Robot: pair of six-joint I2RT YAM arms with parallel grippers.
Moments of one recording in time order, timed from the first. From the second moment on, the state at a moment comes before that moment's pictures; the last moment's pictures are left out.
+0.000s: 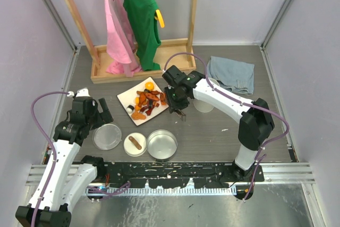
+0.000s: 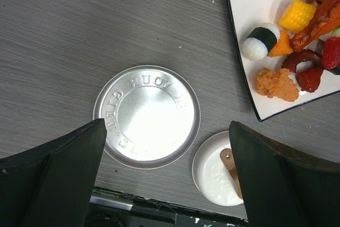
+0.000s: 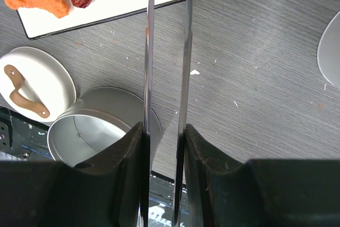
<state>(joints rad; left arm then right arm) -0.14 0.70 0.76 -0.87 -0.20 -0.46 0.79 1.74 1.50 -0.93 -0.01 0.45</state>
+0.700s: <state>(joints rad) -0.14 0.71 0.76 -0.87 -0.19 -0.46 0.80 1.73 1.50 -0.95 -0.08 0.45</state>
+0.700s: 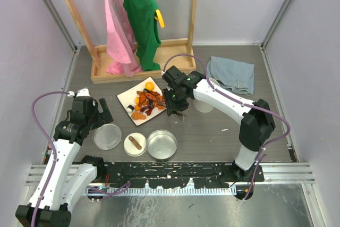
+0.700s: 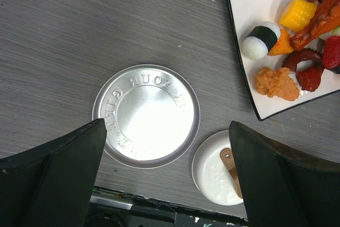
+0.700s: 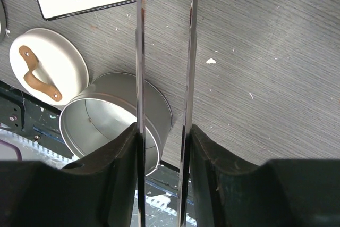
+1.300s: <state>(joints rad) -0.14 0.71 0.76 -0.87 -0.19 -0.46 0.80 1.76 1.50 -0.95 -0.08 0.45</state>
